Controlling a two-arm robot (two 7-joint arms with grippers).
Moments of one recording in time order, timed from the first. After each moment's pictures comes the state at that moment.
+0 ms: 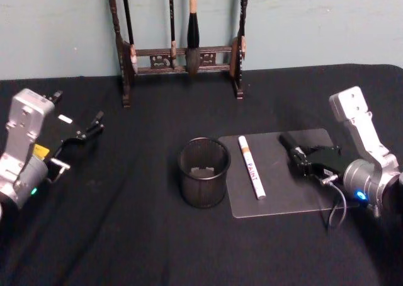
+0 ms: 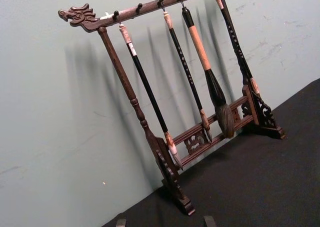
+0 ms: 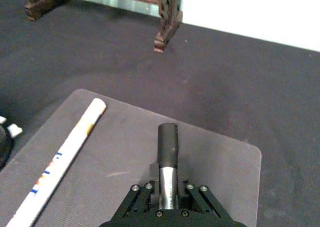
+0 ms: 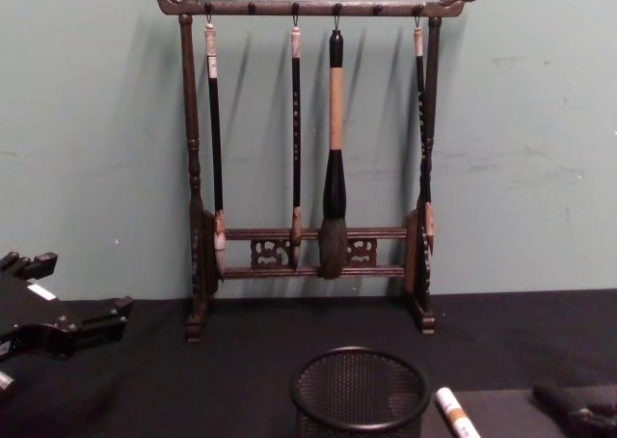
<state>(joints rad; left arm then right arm) -0.20 0.60 0.45 -1.41 -0.25 -0.12 0.03 0.20 0.44 -0.31 -1.42 0.31 0.41 0.25</state>
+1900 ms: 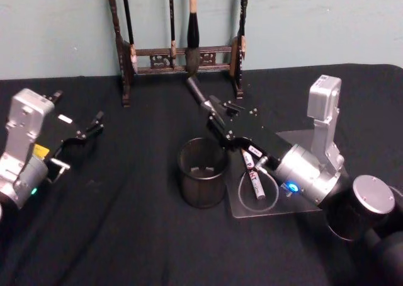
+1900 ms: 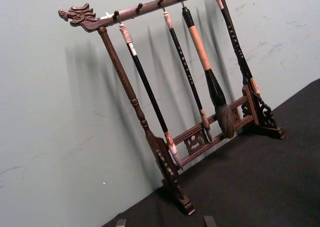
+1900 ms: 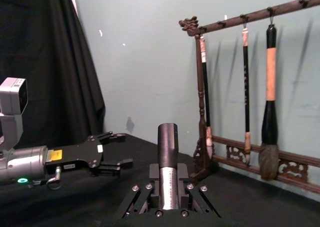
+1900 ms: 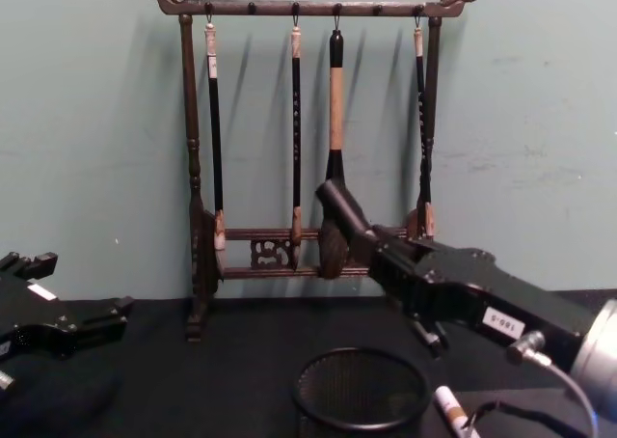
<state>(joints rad) -0.20 0.60 0.45 -1.41 -0.25 -0.12 0.03 0.25 0.27 -0.41 -1.33 0.52 -0.21 0.60</state>
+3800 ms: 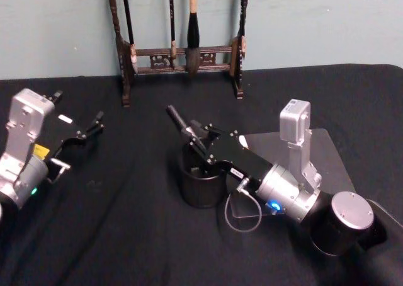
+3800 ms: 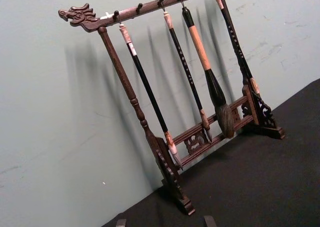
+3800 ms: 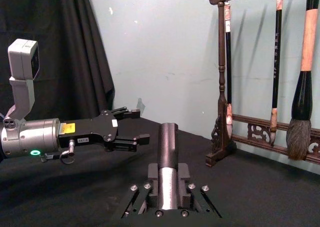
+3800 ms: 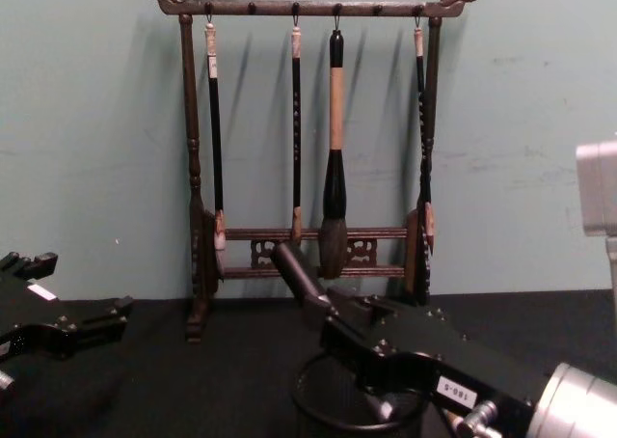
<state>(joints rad) -0.20 0.60 0.45 -1.41 -0.25 -0.12 0.03 0.25 0.24 -0.48 -1.26 0.47 -0.25 0.59</state>
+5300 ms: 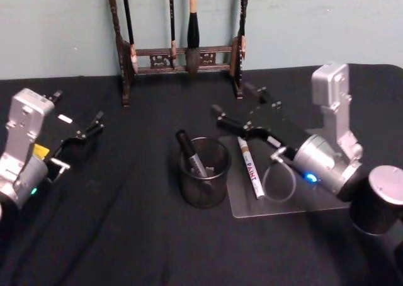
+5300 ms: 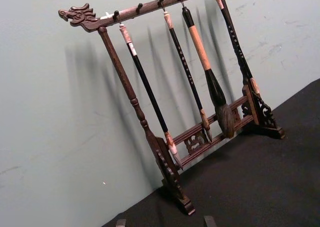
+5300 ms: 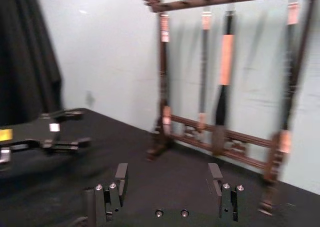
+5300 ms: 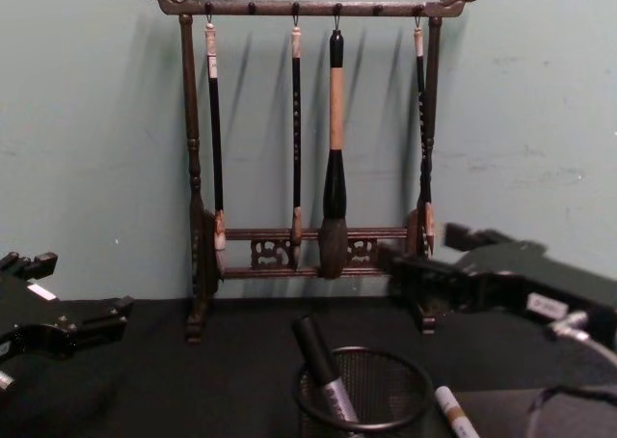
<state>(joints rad) -0.20 0.60 0.45 -1.41 -0.25 -0.12 0.03 0.21 0.34 -0.39 -1.47 0.40 -0.05 0.39</state>
